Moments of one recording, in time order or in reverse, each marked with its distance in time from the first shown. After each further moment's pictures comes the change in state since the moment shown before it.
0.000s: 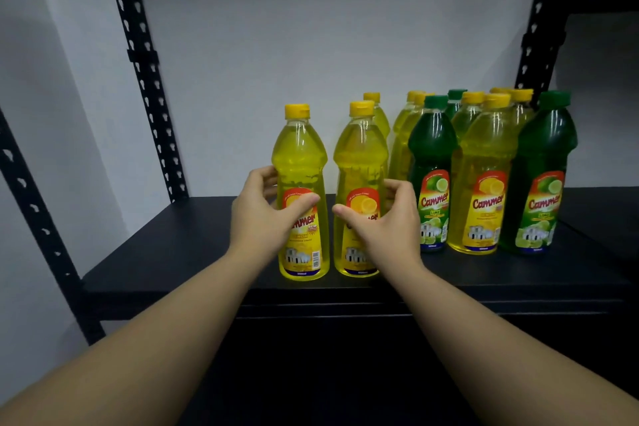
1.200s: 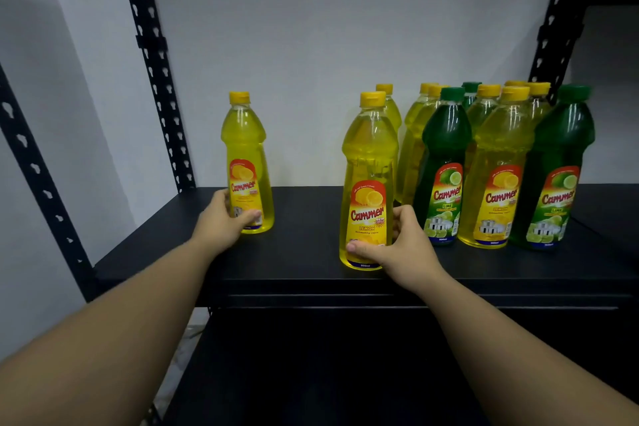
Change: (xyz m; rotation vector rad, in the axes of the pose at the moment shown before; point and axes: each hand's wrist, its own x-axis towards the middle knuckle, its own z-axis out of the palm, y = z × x) left_hand 0.056 -0.129 -0.070 0.302 -0.137 -0.268; right_hand -0.020 0.023 -0.016 0.056 -0.429 0.190
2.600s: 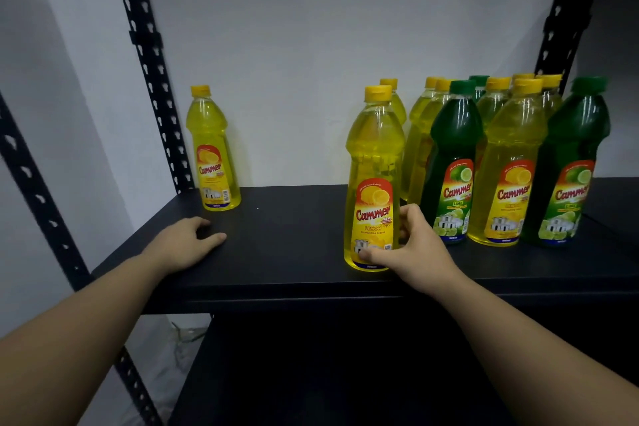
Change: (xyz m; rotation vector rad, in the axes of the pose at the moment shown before) left_hand 0.005 -0.045 -0.059 0.591 -0.196 -0.058; right_hand -0.006 -0.006 -0.002 -0.020 -0.062 -0.011
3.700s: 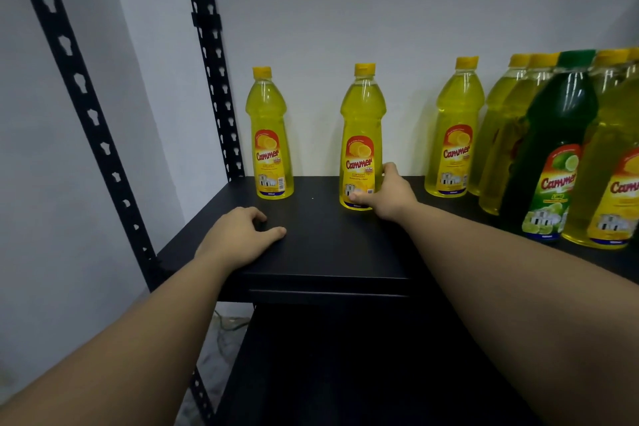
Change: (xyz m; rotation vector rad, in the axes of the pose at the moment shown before) left_hand -0.022 -0.004 -0.001 -0.084 0.105 0.021; right_hand 0.154 -0.015 0.125 -0.247 0.014 0.054
